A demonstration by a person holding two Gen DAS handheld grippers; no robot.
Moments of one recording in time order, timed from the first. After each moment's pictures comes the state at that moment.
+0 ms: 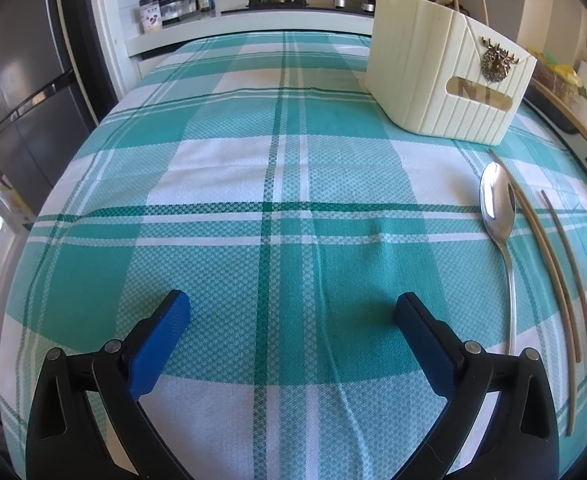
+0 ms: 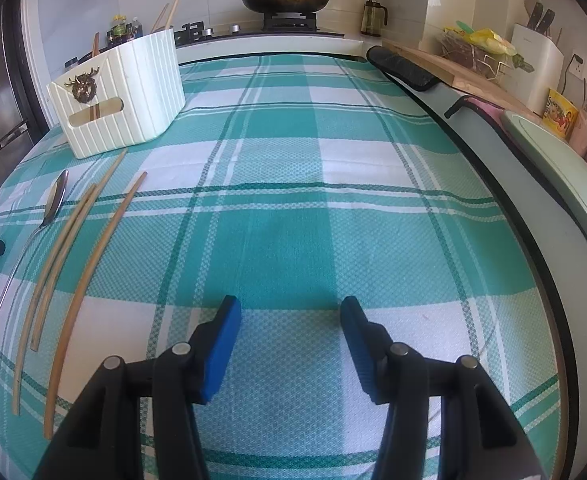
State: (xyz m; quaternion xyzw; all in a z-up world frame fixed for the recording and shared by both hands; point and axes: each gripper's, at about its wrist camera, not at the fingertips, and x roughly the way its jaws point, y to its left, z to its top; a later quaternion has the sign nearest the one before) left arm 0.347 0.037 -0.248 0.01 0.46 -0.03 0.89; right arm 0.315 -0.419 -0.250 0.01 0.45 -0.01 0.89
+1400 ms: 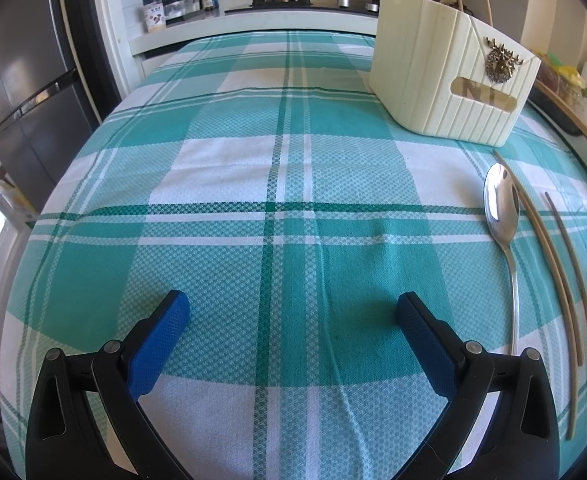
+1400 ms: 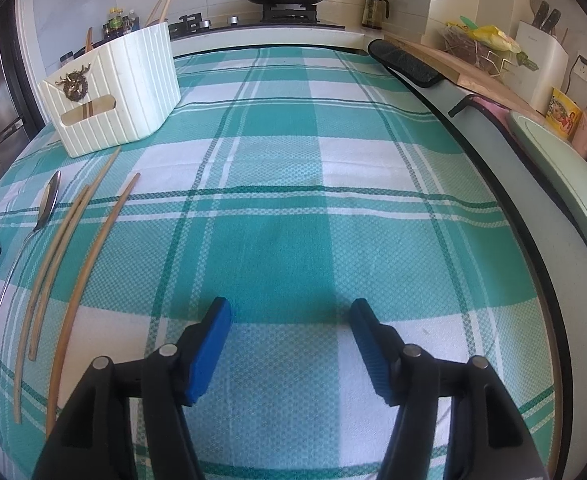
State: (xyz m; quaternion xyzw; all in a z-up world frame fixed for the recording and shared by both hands) left arm 0.347 0.039 -0.249 0.01 0.46 -0.03 0.89; right arm 0.333 -0.419 -0.248 0.01 0.47 -0.02 0.88
